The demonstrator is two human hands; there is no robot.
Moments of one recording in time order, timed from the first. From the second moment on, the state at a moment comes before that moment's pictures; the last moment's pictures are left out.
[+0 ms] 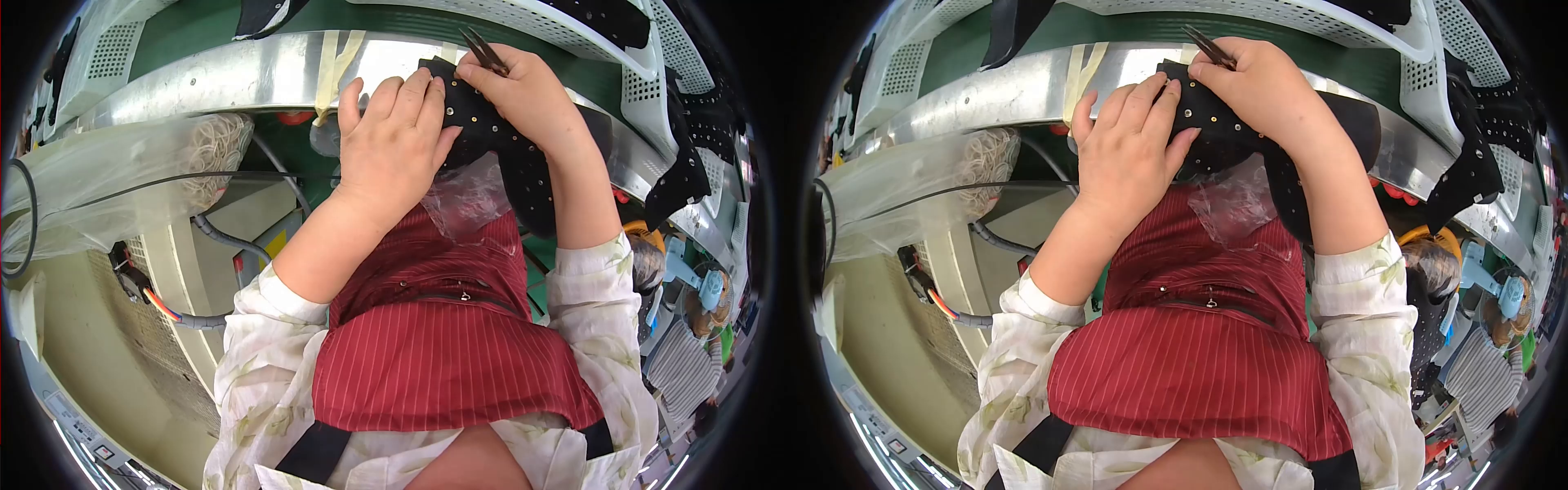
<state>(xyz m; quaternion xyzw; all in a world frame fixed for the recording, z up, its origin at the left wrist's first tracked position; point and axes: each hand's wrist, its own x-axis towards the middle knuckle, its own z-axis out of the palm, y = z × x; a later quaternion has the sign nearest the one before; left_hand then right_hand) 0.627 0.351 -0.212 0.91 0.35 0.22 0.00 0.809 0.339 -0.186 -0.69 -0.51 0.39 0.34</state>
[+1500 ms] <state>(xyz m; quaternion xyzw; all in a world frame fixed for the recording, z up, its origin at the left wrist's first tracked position) 0.633 0.351 -0.212 0.91 0.35 0.21 -0.01 0.831 0.320 -0.184 -0.76 -0.50 0.28 0.31</state>
